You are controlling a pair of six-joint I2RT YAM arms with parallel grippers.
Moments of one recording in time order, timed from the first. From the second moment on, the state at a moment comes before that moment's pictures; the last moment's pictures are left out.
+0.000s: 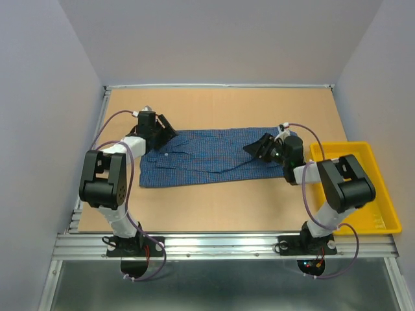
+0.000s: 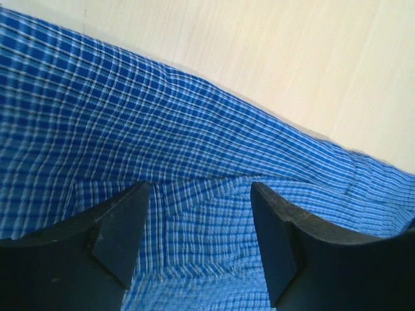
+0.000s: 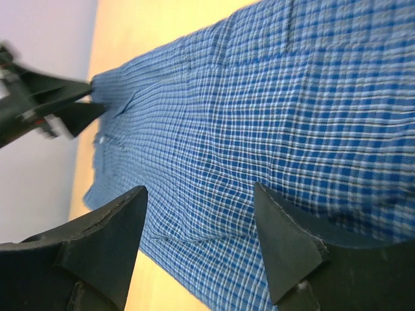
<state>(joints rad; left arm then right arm) -0.15 1.73 0.98 0.01 0.11 -0.77 0.21 1.72 0.51 0.91 -0.51 0.82</state>
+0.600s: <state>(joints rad) -0.24 1.72 1.24 -0.23 -0.18 -0.38 0.31 1.37 0.82 -0.23 0.00 0.58</state>
